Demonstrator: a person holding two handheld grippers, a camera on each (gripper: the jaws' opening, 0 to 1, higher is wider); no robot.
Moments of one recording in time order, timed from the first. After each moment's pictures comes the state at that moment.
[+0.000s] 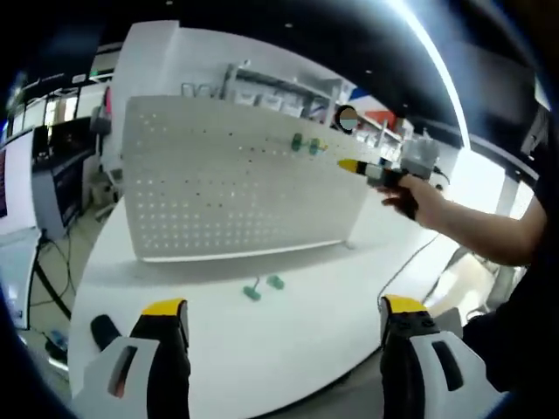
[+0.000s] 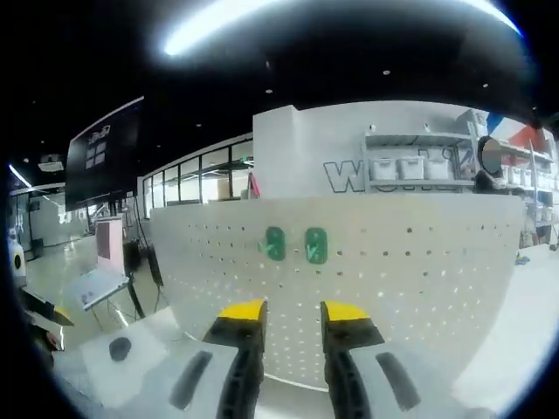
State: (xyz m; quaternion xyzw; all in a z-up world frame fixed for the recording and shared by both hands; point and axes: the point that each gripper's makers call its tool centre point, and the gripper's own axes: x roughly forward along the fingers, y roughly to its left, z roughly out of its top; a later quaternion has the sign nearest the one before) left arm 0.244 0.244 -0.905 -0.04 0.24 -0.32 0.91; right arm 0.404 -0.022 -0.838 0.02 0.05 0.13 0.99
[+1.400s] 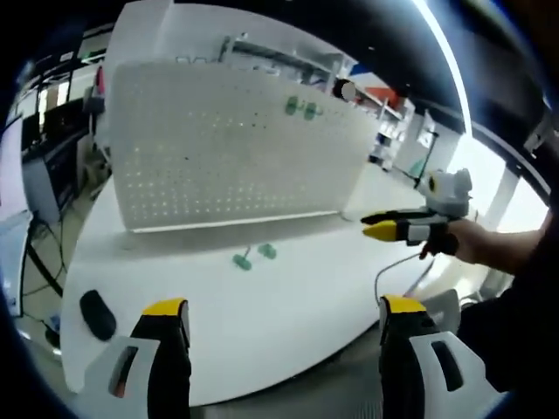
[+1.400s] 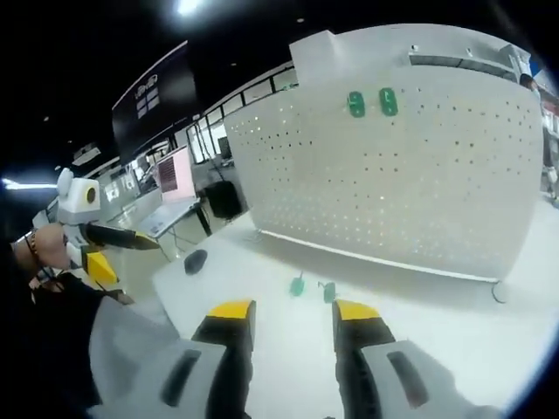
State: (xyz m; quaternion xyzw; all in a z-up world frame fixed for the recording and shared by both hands) left arm 0.229 0.238 -0.941 -0.04 0.31 -0.33 0.89; right arm 0.266 0.043 -0.958 0.04 0.25 0.27 0.93
